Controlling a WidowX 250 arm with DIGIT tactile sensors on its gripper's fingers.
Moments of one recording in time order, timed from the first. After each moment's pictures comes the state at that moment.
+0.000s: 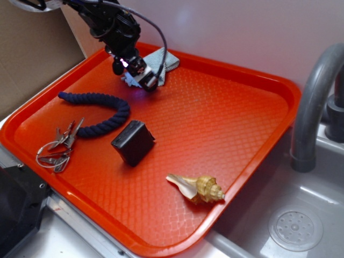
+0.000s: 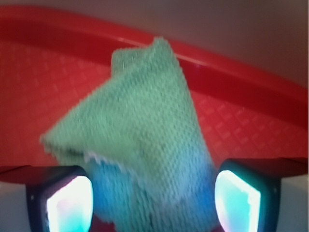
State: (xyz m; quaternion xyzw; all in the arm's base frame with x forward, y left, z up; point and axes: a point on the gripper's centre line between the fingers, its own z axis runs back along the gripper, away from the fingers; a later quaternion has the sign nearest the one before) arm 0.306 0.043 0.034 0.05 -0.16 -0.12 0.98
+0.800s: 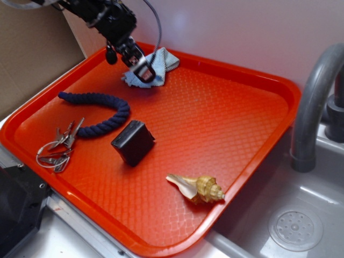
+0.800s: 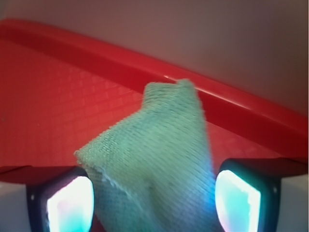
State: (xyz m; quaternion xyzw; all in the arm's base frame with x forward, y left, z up) arm 0.318 0.027 0.034 -0.06 -0.19 -0.23 0.95
